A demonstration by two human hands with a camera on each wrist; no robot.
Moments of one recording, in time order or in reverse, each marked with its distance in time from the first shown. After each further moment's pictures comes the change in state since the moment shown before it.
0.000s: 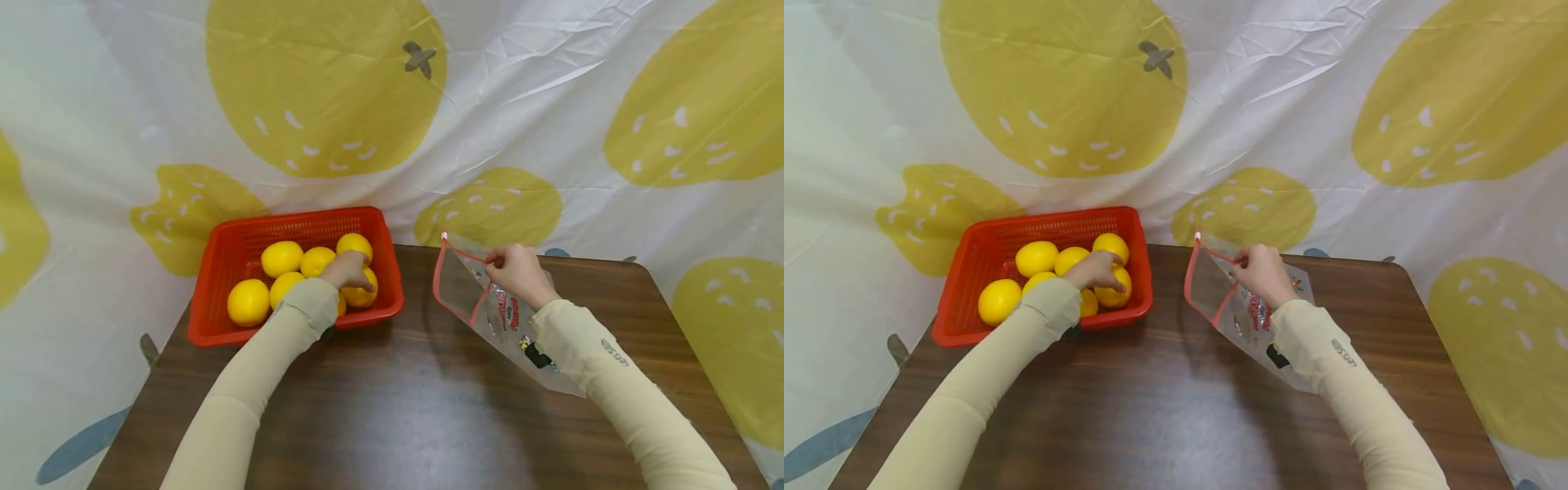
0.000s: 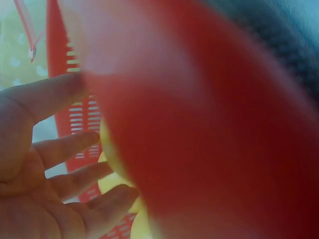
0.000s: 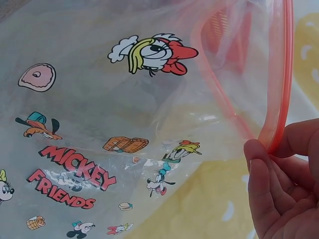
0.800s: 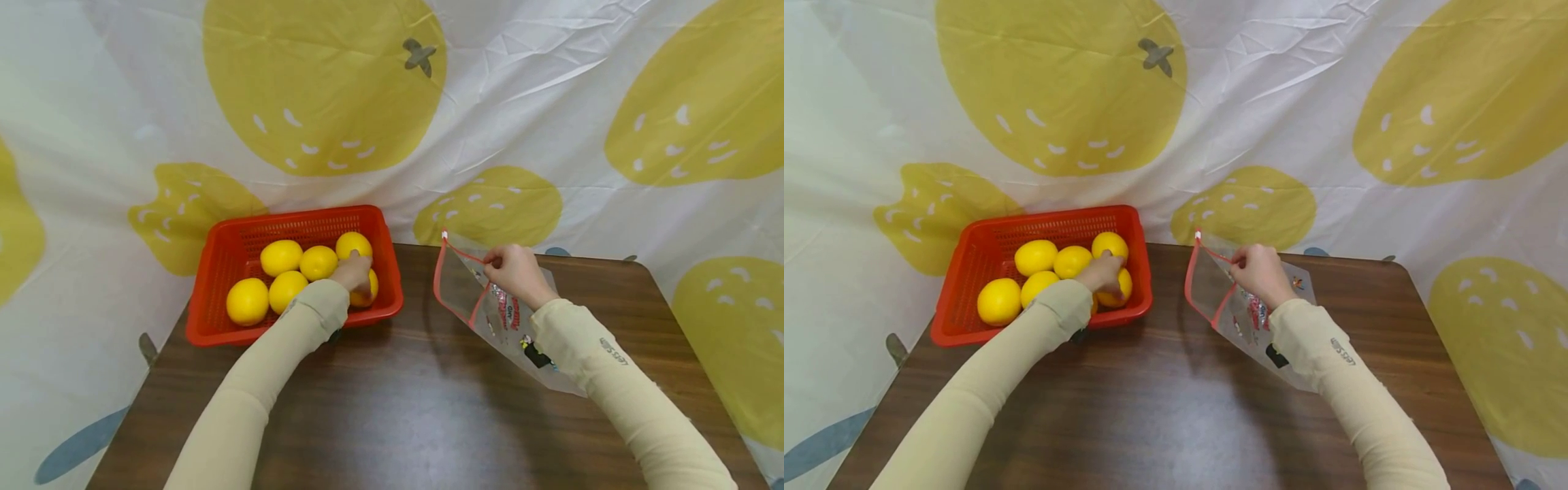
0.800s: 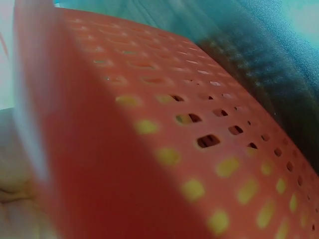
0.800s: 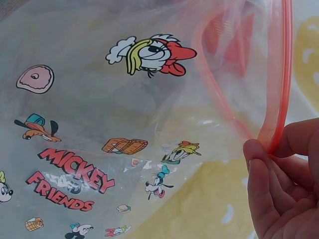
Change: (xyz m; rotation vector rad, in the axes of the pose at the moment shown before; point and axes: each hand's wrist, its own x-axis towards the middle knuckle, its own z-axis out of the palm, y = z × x) left_hand 0.007 0.010 0.015 0.129 -0.010 -0.100; right_hand 0.002 0.000 0.002 -0.006 -0.009 -0.018
